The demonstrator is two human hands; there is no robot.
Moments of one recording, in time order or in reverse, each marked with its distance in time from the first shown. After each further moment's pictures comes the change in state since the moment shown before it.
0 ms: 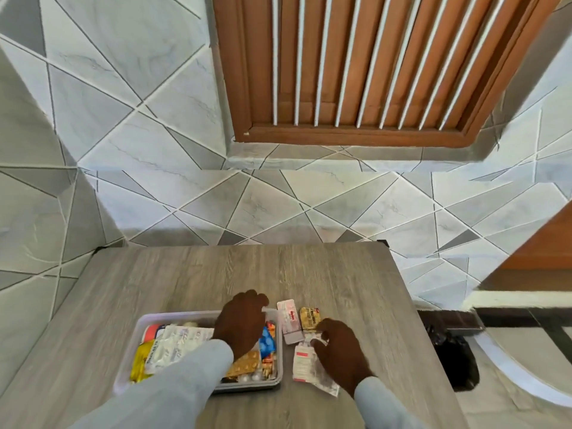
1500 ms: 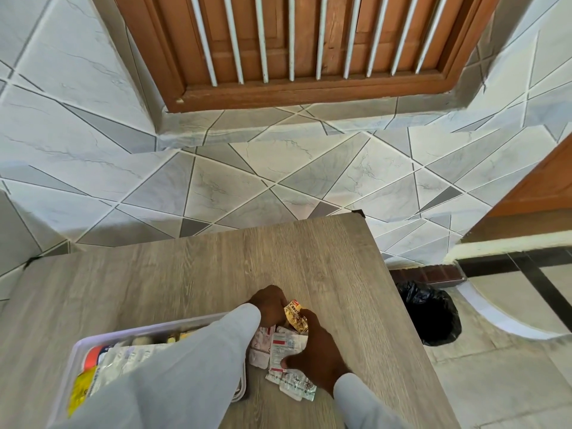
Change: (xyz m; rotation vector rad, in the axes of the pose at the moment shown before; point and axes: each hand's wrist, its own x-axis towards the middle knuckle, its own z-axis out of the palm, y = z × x) left_hand 0.103 0.081 0.073 -0.204 -0.564 -0.152; right_hand 0.027 0.044 0.011 0.351 -0.208 0.188
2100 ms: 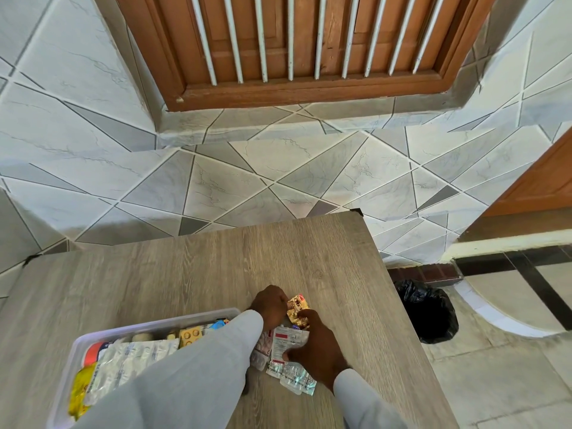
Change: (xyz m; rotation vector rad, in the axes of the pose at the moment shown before) left_hand 0.004 -0.002 0.022 -0.170 0.185 -0.017; right_hand 0.003 0.011 0.003 0.018 0.052 0.038
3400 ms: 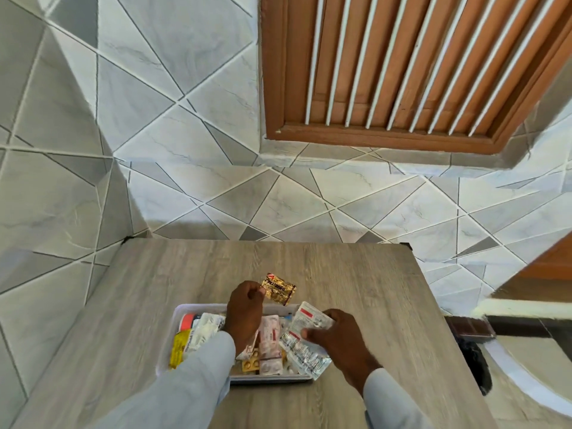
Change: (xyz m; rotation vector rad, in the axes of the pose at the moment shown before) left_hand -0.116 -0.120 -0.115 -0.638 0.541 0.000; right_hand -0.054 -0.107 0.057 0.189 0.078 -0.090
